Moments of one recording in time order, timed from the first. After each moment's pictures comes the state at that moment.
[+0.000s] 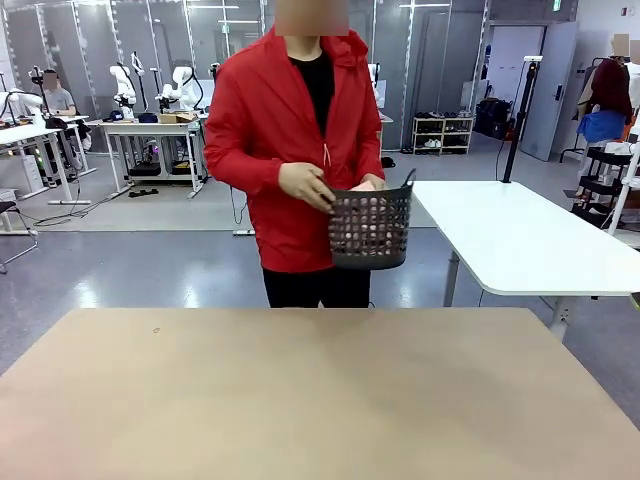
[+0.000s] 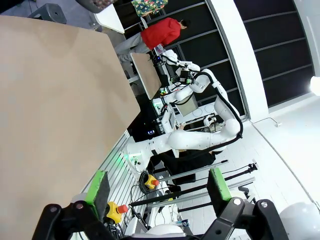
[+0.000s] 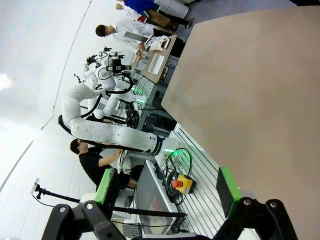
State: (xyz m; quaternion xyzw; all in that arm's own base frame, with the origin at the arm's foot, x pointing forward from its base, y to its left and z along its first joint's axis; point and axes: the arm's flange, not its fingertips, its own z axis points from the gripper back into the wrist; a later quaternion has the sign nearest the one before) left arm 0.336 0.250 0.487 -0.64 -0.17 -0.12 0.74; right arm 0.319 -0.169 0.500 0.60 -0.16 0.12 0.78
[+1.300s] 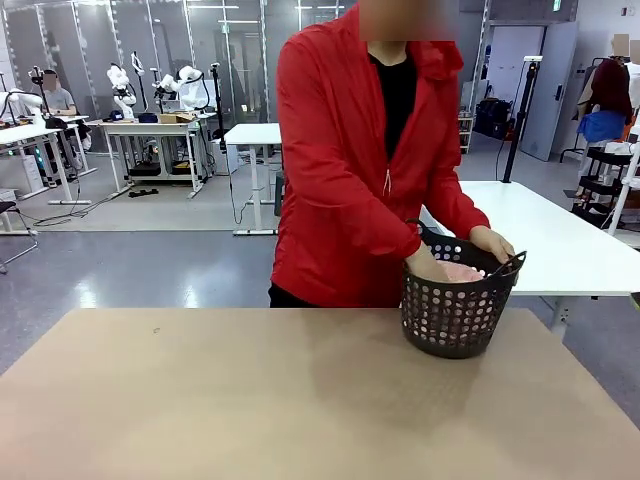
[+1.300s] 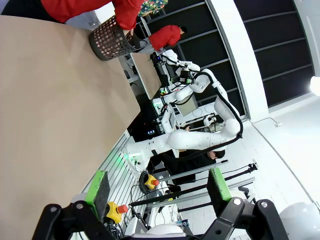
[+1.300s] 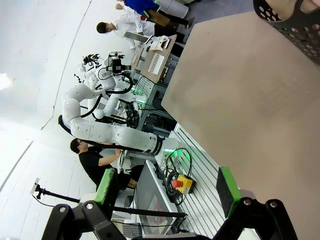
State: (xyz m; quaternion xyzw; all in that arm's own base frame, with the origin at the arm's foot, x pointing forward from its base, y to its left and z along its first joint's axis) left arm 0.336 0.250 0.487 -0.64 -0.17 -0.12 0.74; right arm 0.319 -0.169 0.500 0.60 -0.16 0.12 0.78
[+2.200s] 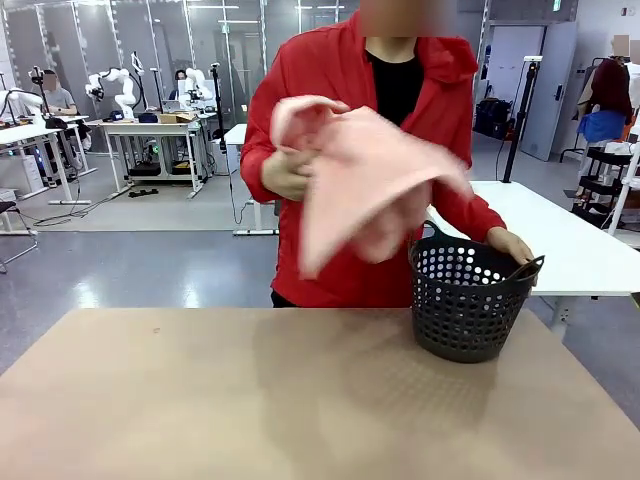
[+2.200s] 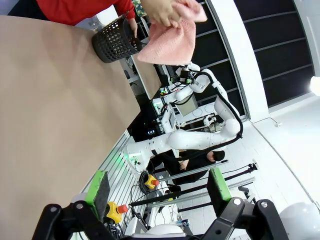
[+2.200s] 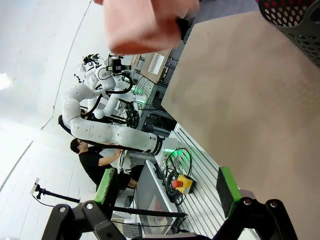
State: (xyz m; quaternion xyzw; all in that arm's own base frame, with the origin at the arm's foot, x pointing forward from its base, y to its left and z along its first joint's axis) left arm 0.336 0.250 0.487 -0.64 -0.17 -0.12 0.74; right arm 0.319 -0.169 0.500 0.60 -0.16 0.12 0.78
